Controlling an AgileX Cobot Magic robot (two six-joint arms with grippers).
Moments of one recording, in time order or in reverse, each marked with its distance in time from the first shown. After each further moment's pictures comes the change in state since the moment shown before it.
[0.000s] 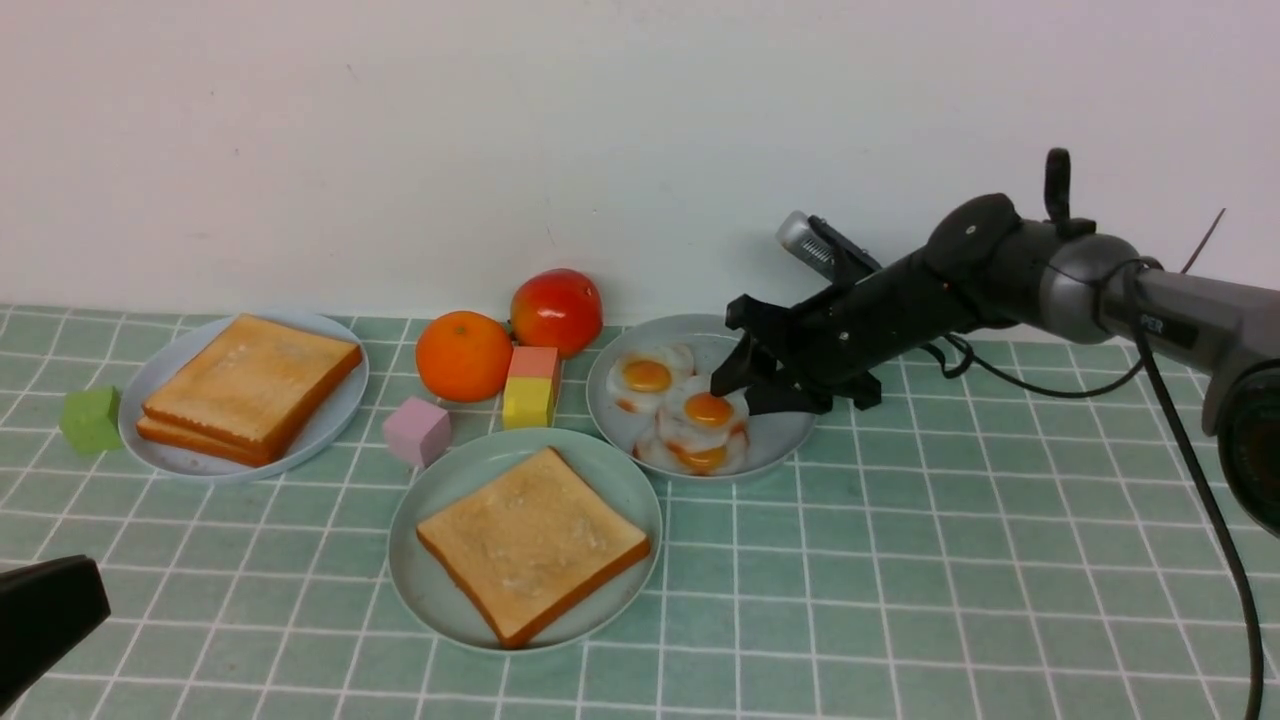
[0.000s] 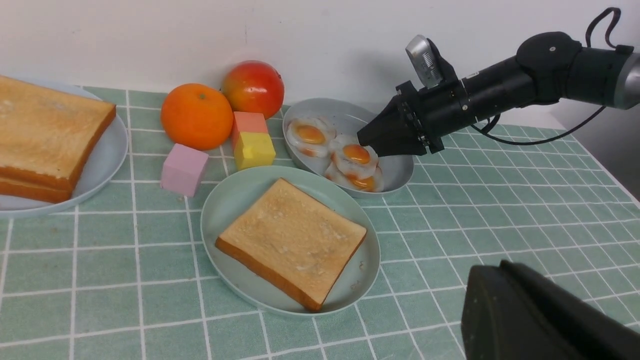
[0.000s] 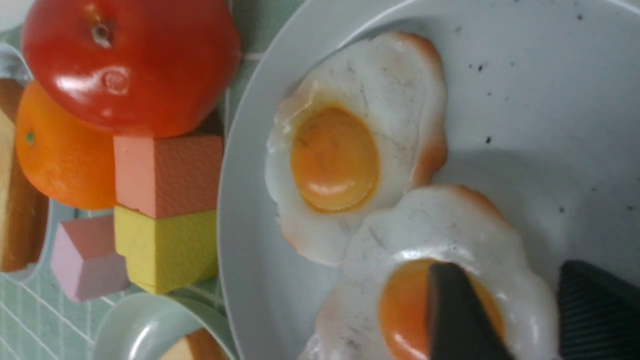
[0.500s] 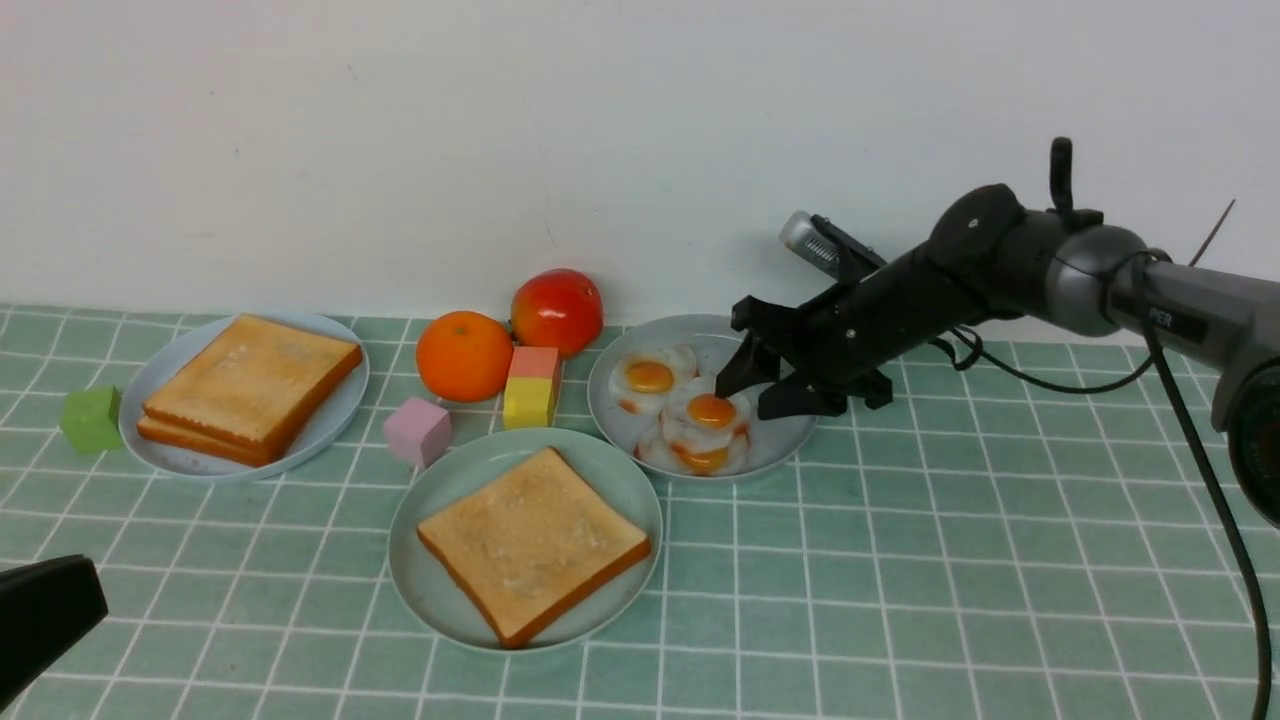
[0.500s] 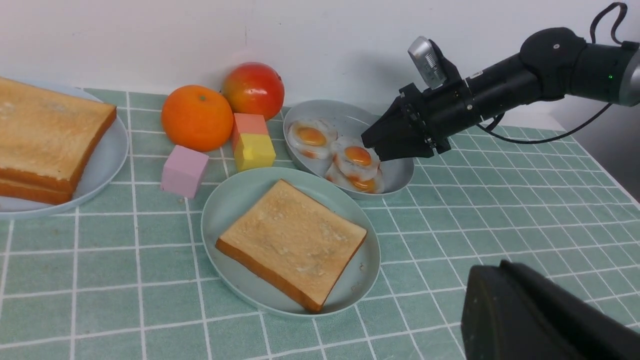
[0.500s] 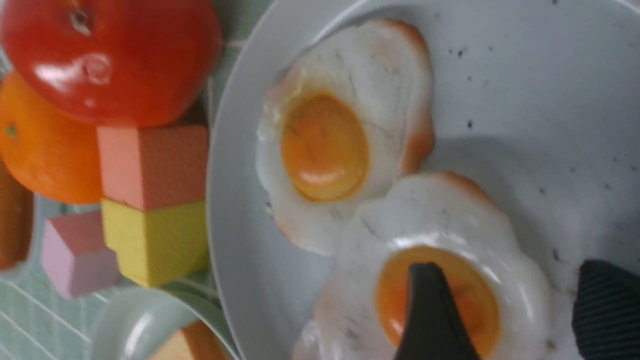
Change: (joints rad) right arm 0.000 -0.013 0.001 -0.046 0.018 0.077; left arm 0.000 -0.001 0.000 0.000 0.000 0.002
